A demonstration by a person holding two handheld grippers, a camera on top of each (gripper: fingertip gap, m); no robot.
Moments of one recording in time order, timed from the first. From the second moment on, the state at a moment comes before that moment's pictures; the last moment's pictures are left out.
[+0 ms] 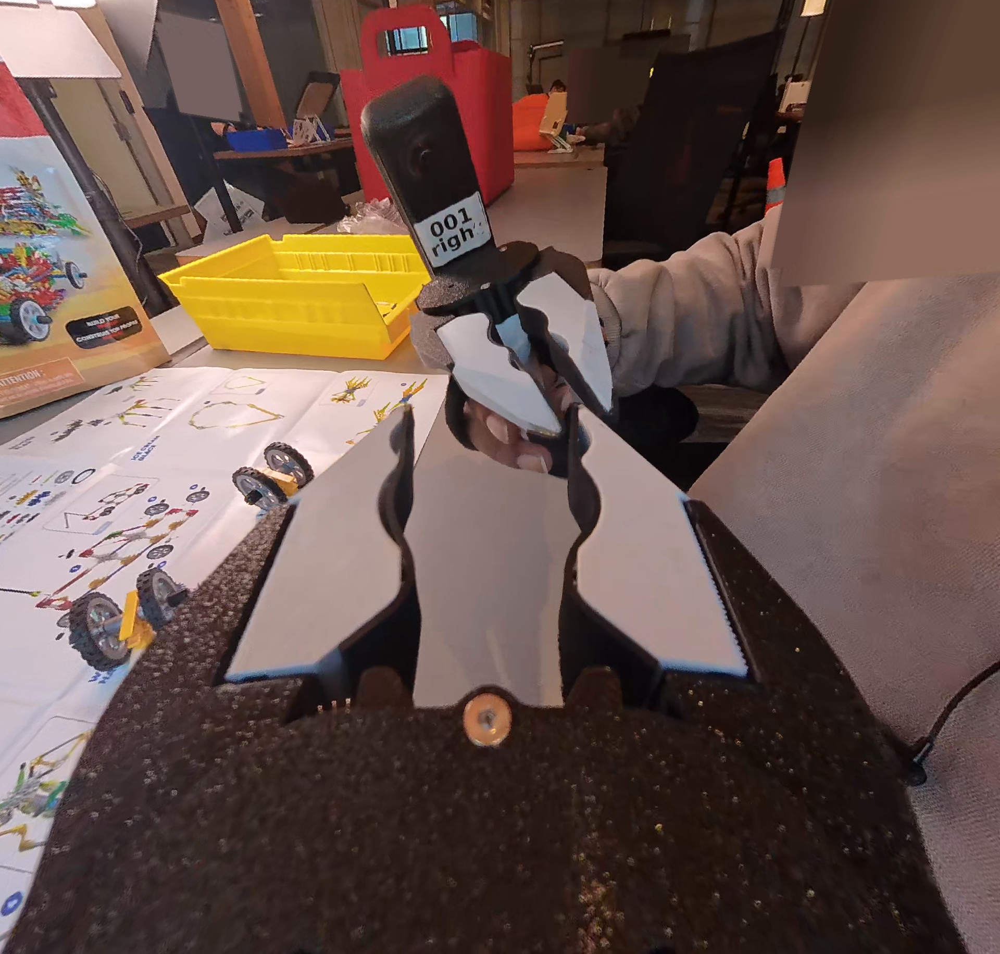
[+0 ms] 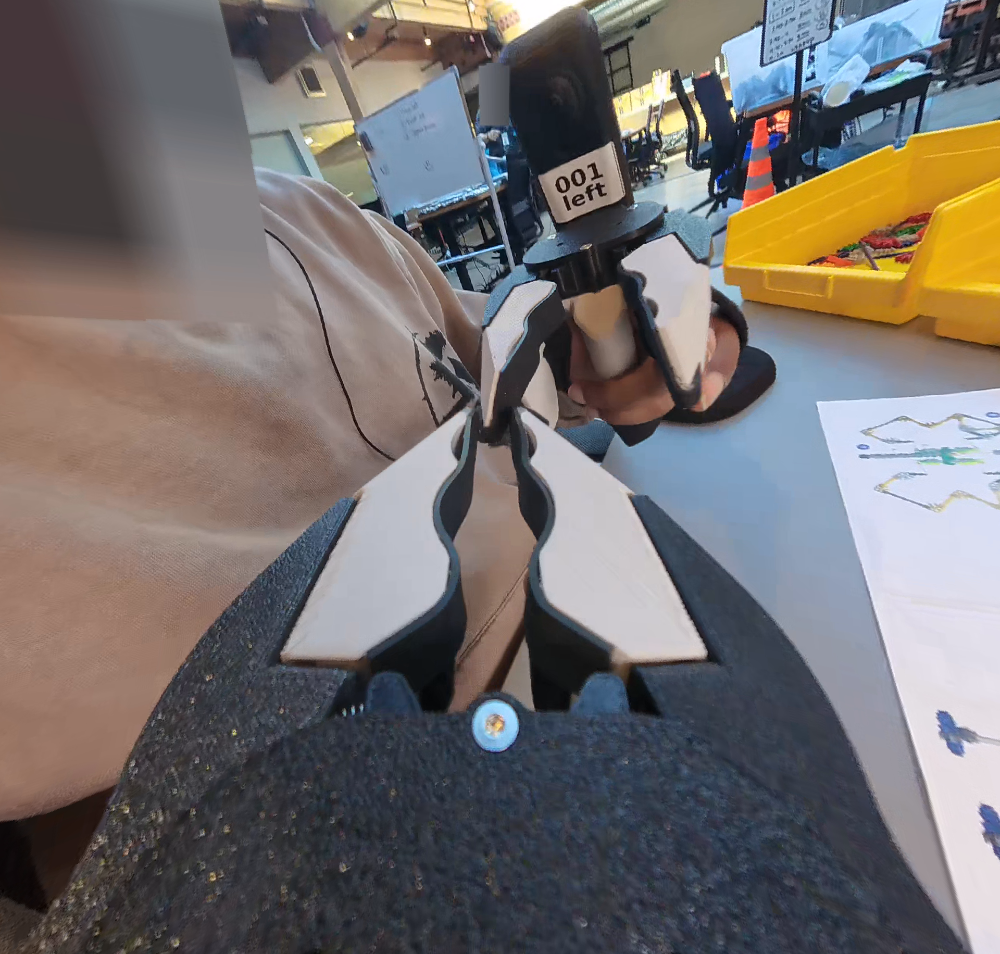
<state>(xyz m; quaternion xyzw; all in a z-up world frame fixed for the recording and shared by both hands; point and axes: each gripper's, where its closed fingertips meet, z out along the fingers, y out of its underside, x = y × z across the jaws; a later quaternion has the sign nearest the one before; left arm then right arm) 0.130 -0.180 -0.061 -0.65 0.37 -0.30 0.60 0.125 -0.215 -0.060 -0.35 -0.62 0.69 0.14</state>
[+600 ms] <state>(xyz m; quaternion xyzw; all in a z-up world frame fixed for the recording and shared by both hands) 0.139 -0.199 -0.061 -0.61 0.28 -0.46 0.58 0.122 -0.218 -0.059 -0.34 -0.62 0.67 0.23</state>
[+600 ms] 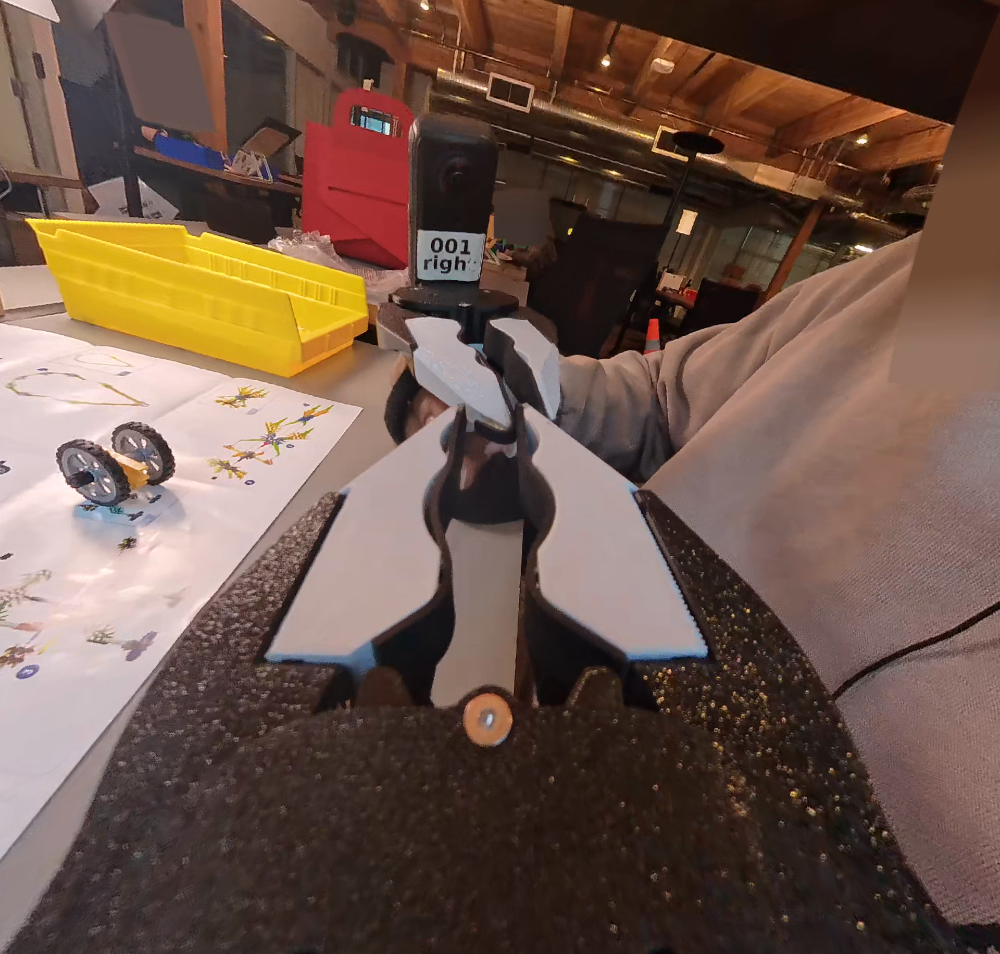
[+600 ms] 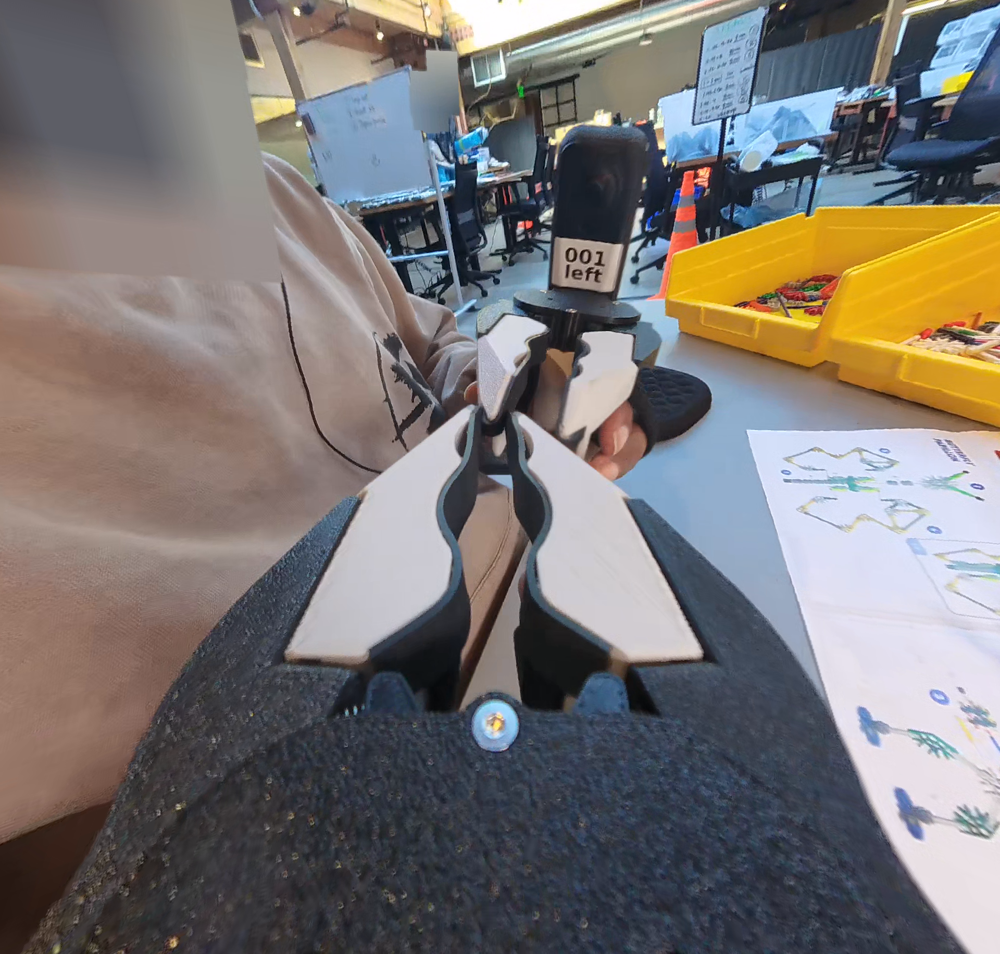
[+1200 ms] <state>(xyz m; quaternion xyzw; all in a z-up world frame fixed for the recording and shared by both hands) -0.029 -0.150 -0.145 -0.82 0.01 -0.08 0.57 0.202 -0.060 -0.160 -0.74 -0.42 0.19 0.49</state>
